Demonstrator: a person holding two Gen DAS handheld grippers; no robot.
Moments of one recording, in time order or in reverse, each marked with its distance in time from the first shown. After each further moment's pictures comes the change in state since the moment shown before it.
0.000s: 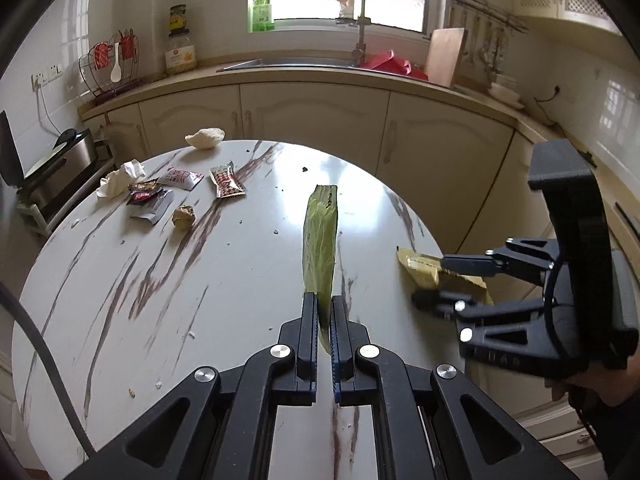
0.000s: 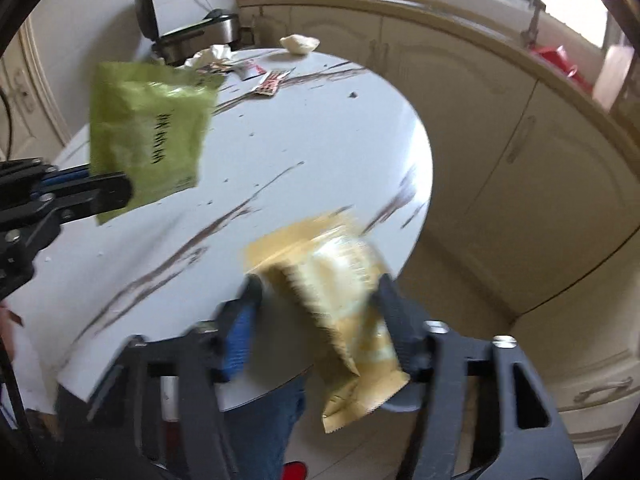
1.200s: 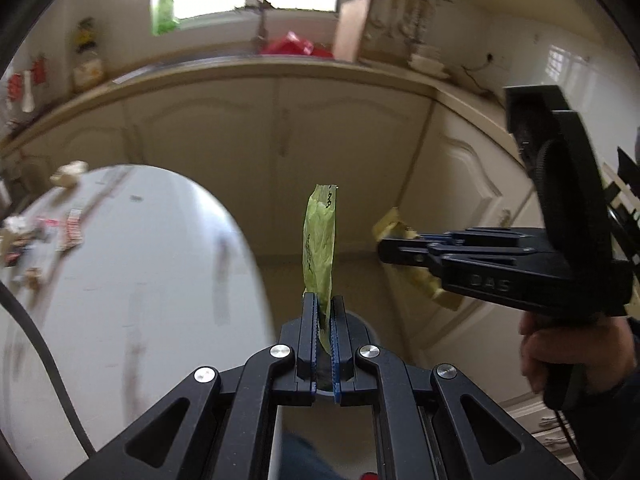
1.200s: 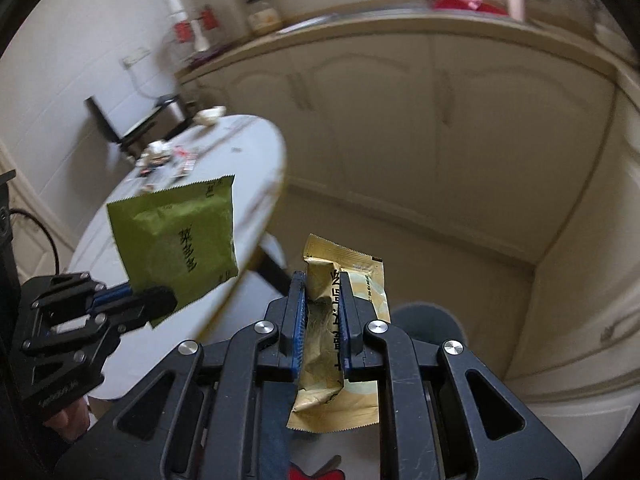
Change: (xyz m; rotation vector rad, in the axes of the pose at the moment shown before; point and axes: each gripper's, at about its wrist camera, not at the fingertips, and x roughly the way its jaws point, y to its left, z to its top) left arm 0.082 -0.126 0.047 0.136 0.070 -0.225; right arm -0.039 -0.152 -0.039 0.376 -0.102 0.100
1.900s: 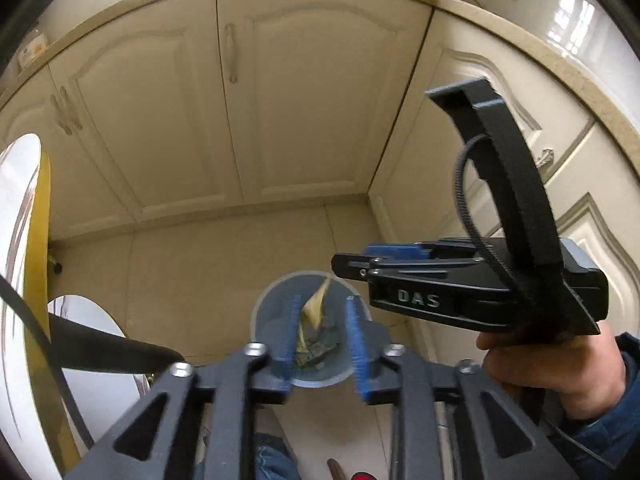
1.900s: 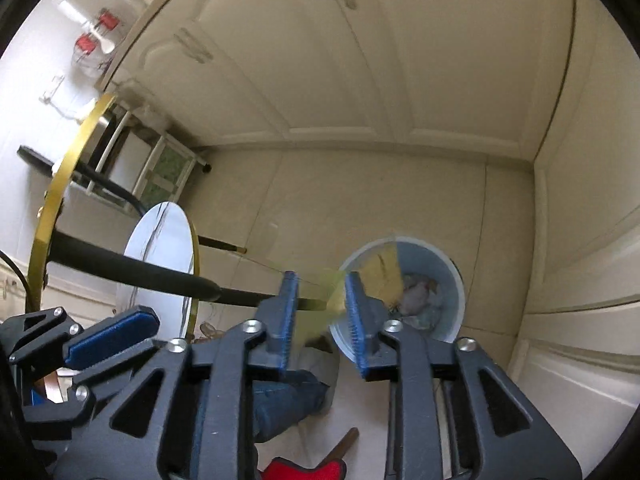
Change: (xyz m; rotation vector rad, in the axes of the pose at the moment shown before) left arm 0.181 -0.024 0.035 0.060 0.231 -0.003; right arm 0.127 -0.143 -0.039 0.281 0.195 0.000
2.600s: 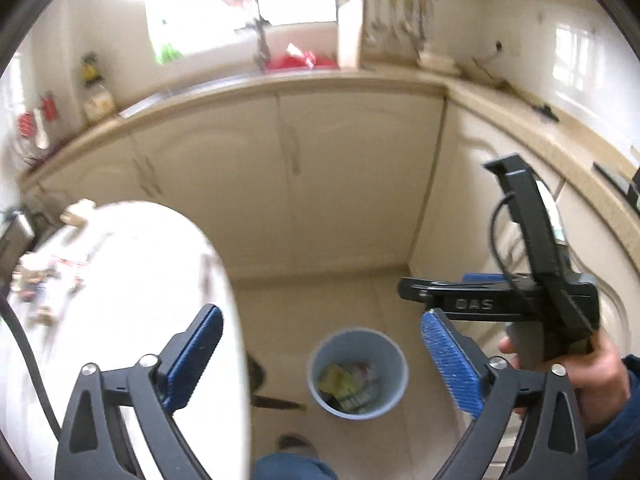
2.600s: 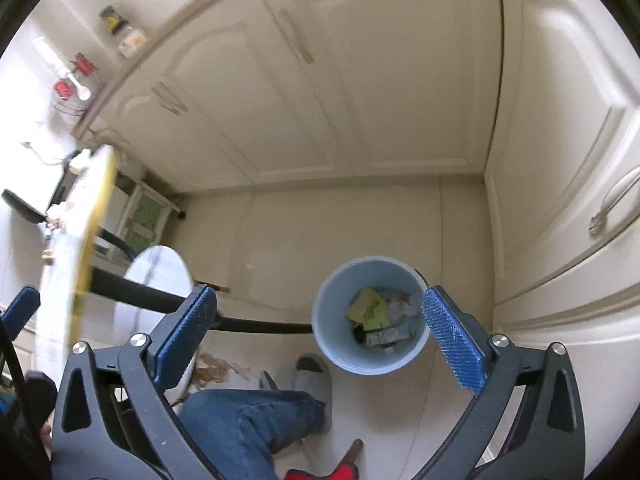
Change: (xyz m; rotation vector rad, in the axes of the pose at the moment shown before) left arm -0.143 -0.003 -0.057 -0.013 -0.318 0.195; right arm -0.085 0.030 -0.019 0.087 -0.174 -0.109
